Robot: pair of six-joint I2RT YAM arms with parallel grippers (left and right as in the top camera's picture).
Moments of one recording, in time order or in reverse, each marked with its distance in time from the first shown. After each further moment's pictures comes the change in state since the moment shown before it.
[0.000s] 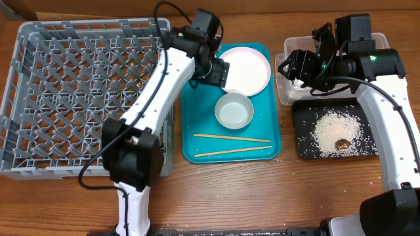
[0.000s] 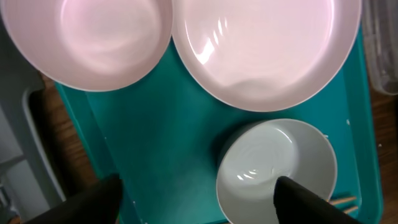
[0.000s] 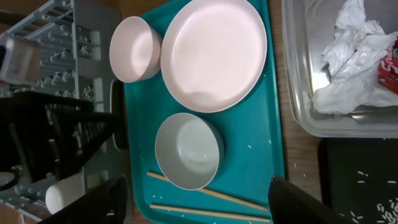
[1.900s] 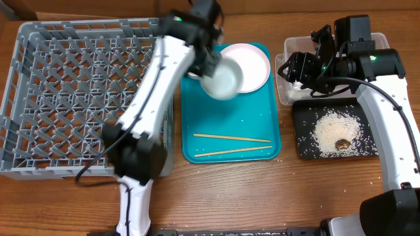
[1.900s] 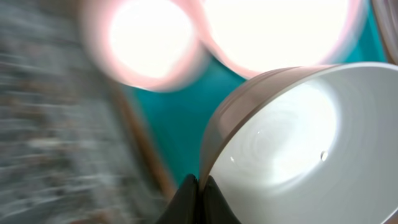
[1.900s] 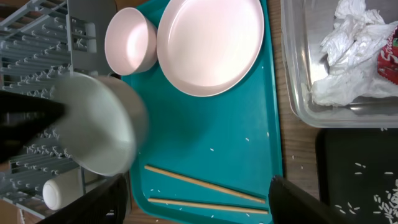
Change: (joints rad) left arm 0.013 0.051 0.338 -0.286 -0.132 0.155; right arm 0.000 0.000 0.000 -0.025 0.001 -0.012
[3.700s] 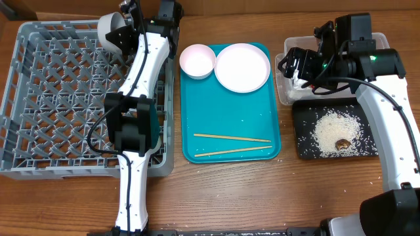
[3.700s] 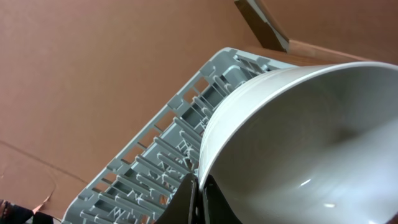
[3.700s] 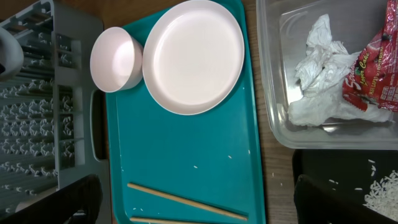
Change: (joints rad) left arm 0.207 0.327 -0.006 0.384 -1.324 -0.517; right arm 0.000 0.000 0.000 0.043 0.079 -0.013
